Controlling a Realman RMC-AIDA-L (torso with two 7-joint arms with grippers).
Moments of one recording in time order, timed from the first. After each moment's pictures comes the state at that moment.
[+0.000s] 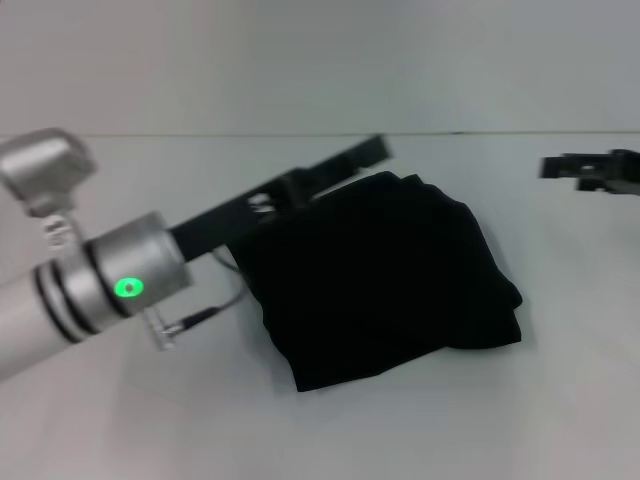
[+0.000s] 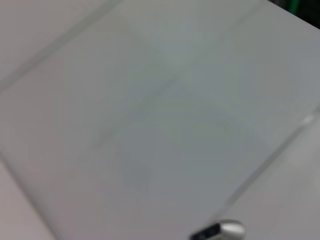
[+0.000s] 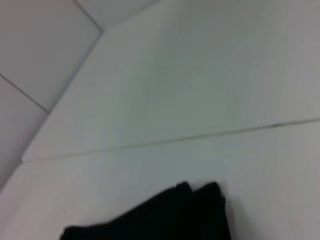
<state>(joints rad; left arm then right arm) -0.74 -2.16 0.21 0.24 1.96 1.63 -1.63 0.73 1.88 -0.57 -0.57 -2.23 -1.28 2.22</state>
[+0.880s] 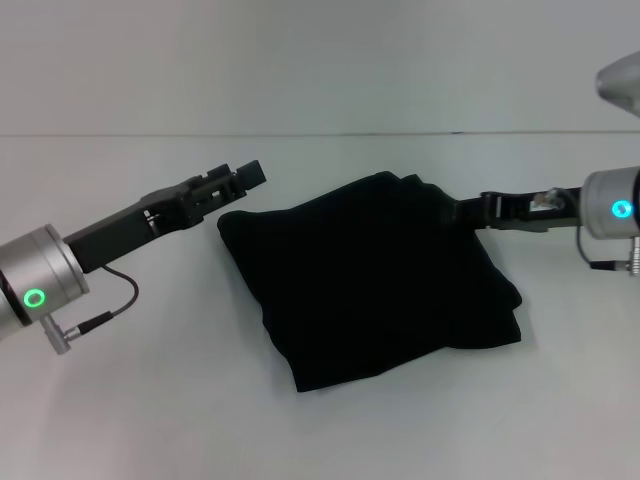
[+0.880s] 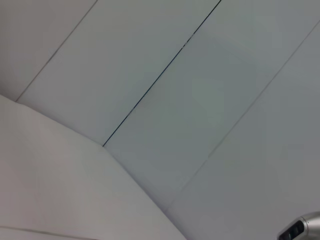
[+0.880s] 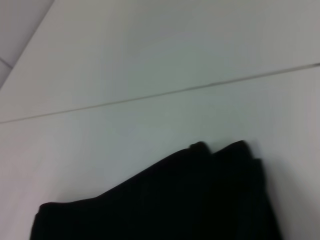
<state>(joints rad) -0.60 -2.12 0.24 0.45 1.97 1.51 -1.59 0.88 1.98 -0.73 -0.34 -2.26 -0.94 2.27</state>
